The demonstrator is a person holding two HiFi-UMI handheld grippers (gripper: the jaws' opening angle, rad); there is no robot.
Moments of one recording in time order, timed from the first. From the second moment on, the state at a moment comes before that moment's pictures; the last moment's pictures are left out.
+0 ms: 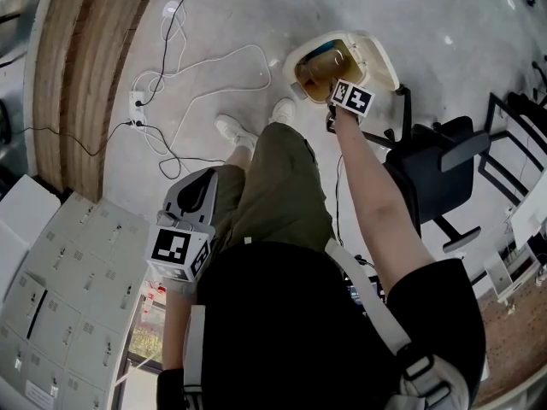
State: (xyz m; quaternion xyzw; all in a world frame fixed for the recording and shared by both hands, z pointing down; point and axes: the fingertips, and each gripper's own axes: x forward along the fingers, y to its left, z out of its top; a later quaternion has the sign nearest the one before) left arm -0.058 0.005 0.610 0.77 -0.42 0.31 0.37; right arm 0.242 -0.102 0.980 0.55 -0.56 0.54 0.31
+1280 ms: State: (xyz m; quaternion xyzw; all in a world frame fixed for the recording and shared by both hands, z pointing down) left arm -0.048 -0.038 0.557 0.82 -0.43 0.22 0.31; right arm 0.186 -0.088 0.818 0.50 -0.66 0.46 0.31
